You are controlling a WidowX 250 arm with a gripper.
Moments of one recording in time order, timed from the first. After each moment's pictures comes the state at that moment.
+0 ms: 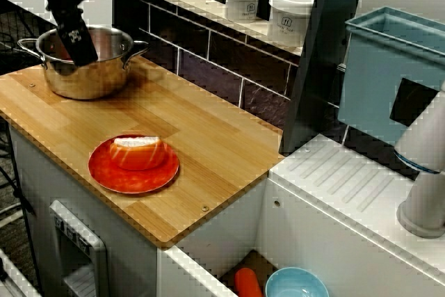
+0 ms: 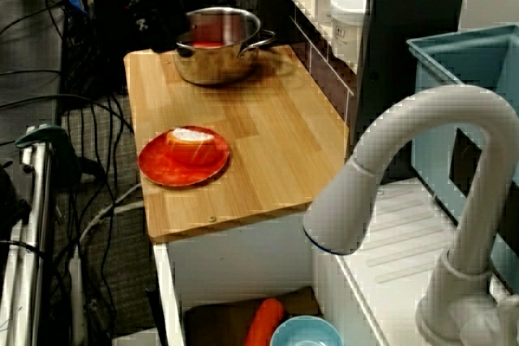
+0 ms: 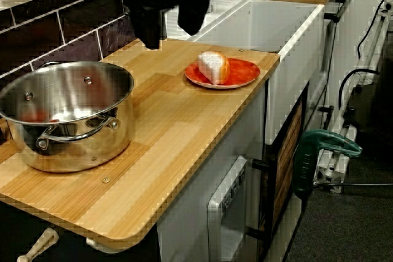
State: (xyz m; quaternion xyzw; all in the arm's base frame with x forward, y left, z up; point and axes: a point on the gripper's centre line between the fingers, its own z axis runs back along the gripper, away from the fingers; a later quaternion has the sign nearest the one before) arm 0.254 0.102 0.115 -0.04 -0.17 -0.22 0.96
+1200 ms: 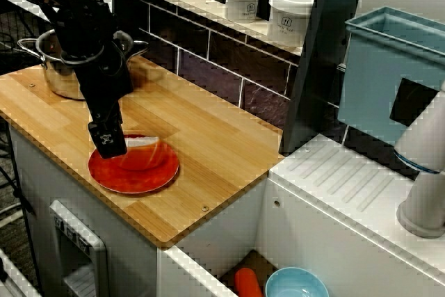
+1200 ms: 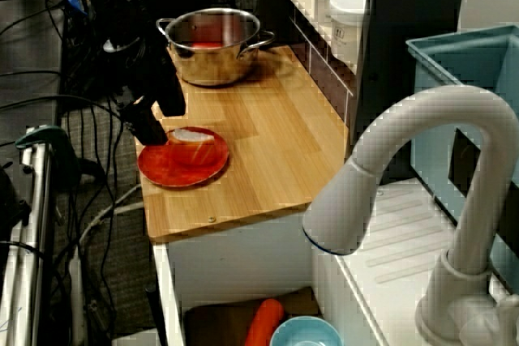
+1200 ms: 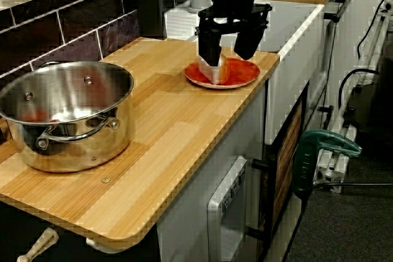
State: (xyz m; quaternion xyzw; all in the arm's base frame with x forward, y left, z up) arm 0.229 0.011 0.060 0.02 -0.14 -0.28 0.95
